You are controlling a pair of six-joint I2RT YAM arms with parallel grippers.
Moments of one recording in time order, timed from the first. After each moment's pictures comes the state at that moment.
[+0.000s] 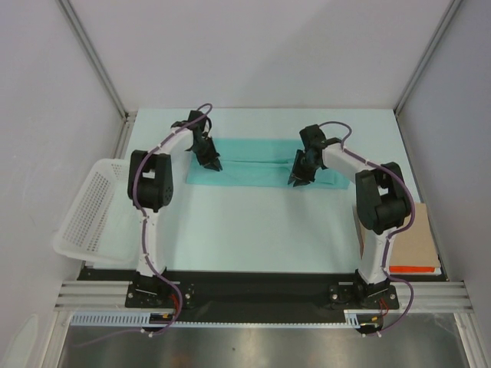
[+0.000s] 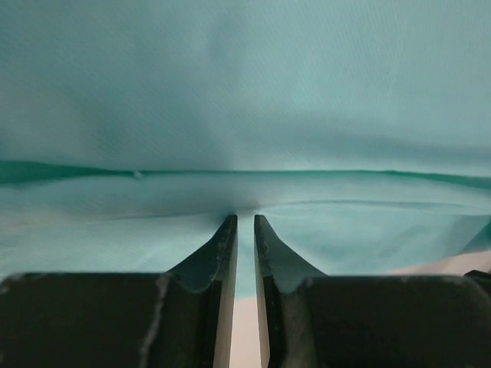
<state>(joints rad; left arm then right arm) -0.21 2.28 1.82 -0.77 0.26 -0.55 0.34 1.96 1.42 -0.62 -0.17 0.64</state>
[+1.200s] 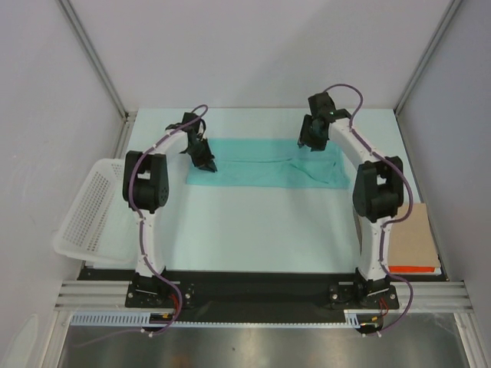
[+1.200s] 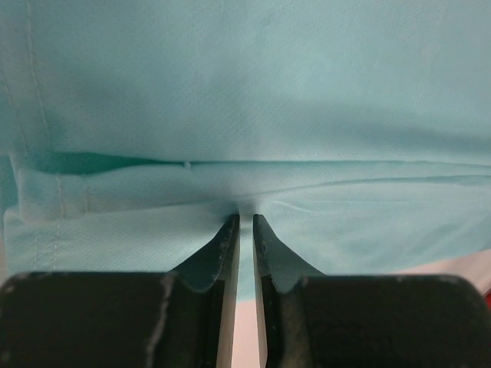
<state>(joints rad) -0.17 2.25 1.75 -0.72 0.26 -0.49 0.26 2.14 1.93 -0.74 0.06 0.48</state>
